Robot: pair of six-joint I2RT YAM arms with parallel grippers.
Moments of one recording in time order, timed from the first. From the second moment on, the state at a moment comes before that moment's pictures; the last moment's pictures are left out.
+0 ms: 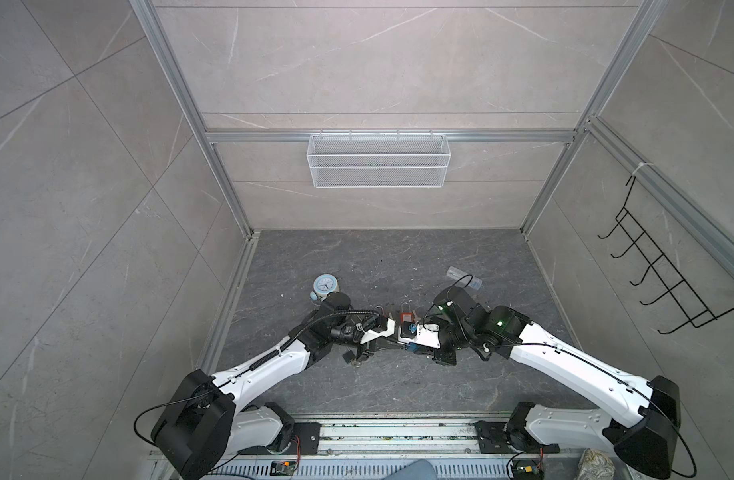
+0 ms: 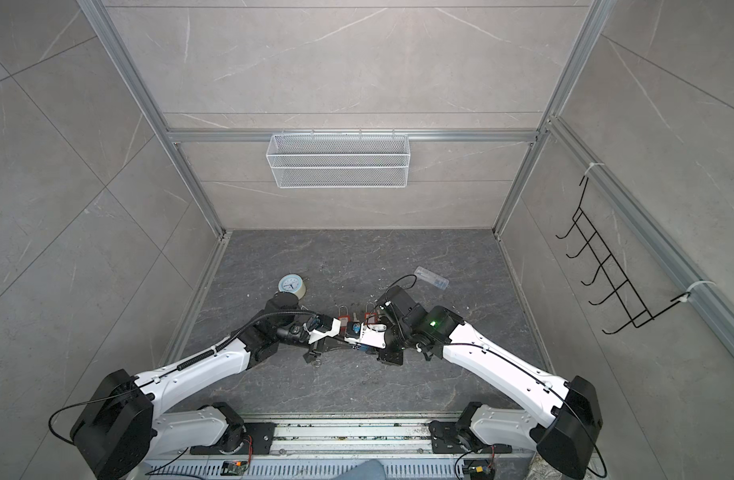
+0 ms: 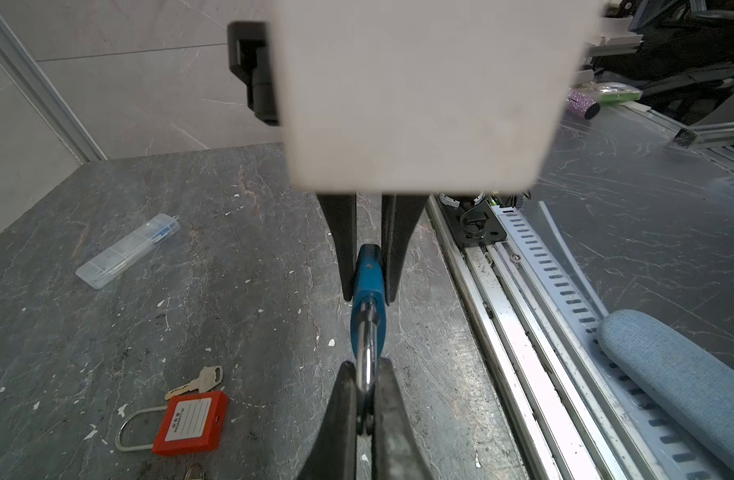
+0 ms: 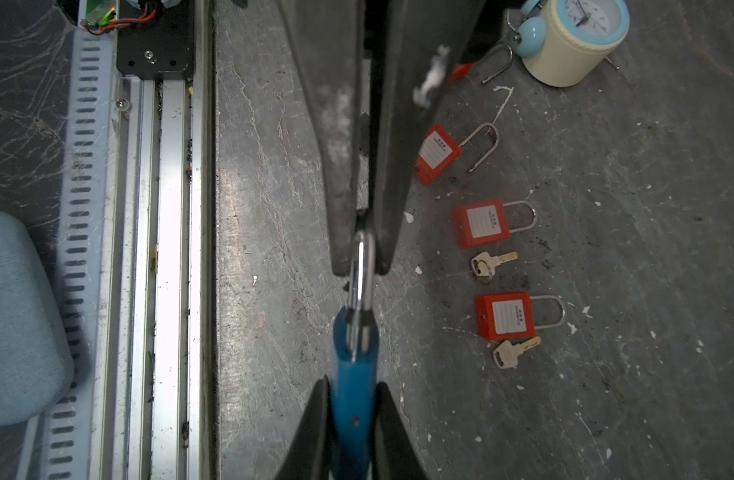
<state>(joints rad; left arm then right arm) -0.68 1.23 0.64 0.09 0.96 0.55 0.81 1.22 1.06 -0.85 -0.33 -0.63</state>
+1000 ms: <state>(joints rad) -0.71 1.33 0.63 0.26 0.94 0.46 0.78 1.19 1.01 -0.80 -0.29 -0.66</state>
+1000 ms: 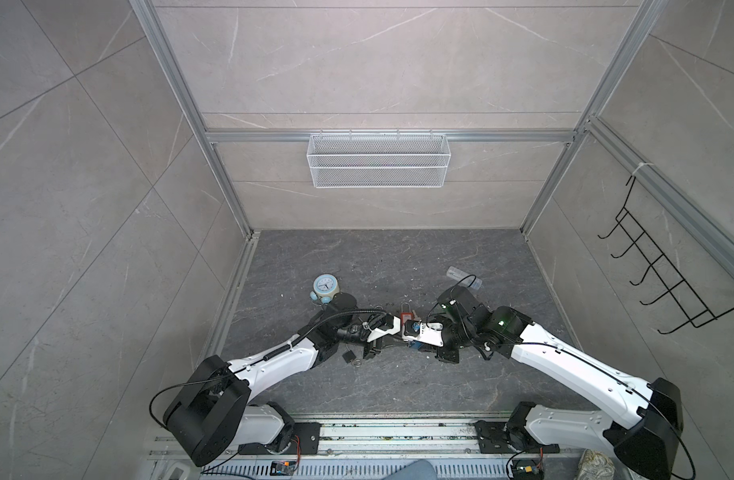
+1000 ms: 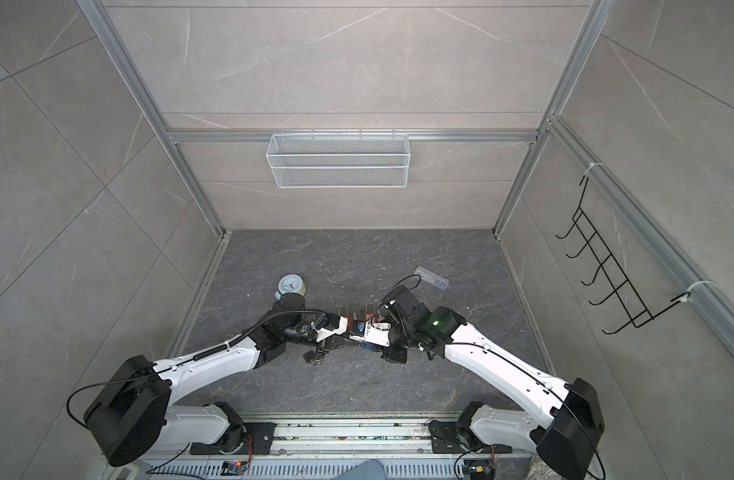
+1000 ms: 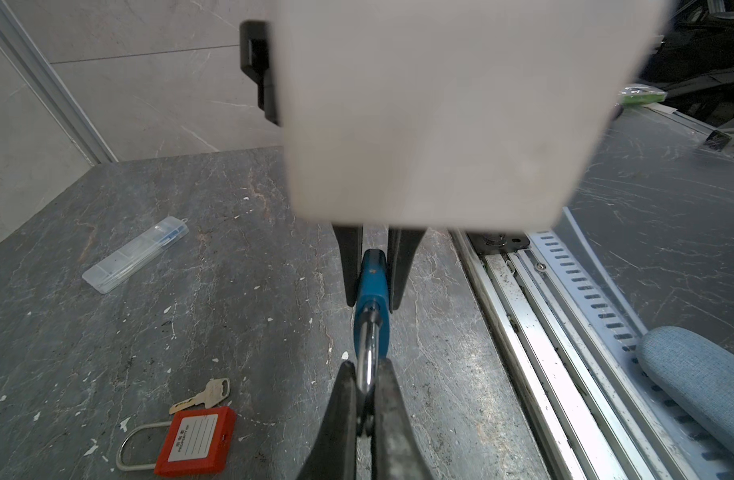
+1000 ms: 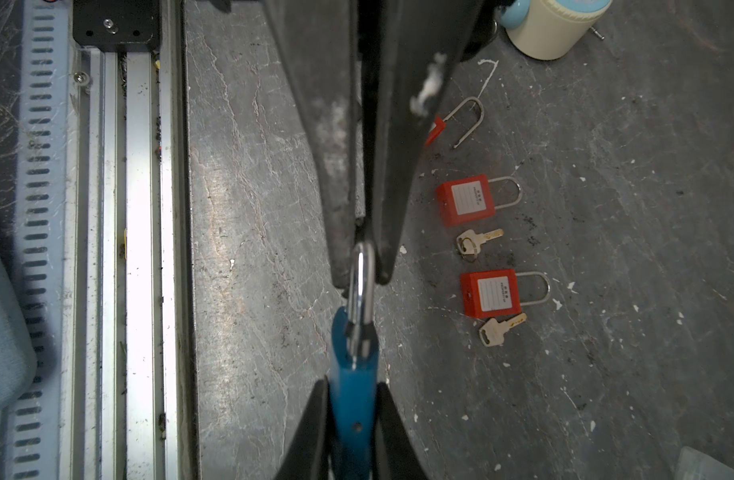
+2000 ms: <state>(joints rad) -0.77 1.30 0.63 0.22 0.88 0.54 0.74 1.22 1.07 -0.92 -0.37 -0.73</state>
